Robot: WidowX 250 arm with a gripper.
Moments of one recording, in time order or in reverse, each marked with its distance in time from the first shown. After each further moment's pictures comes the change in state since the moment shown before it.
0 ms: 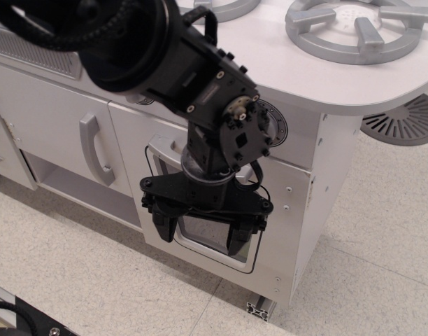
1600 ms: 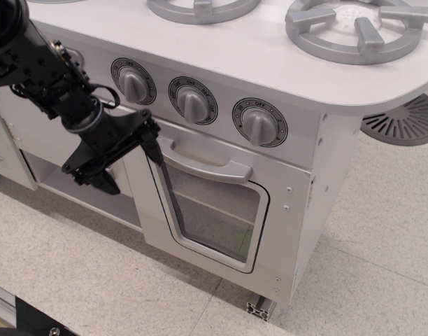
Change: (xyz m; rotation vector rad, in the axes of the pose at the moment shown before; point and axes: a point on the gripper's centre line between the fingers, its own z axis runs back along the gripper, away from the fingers) arm 0.083 0.100 -0.056 -0.353 -0.022 0.749
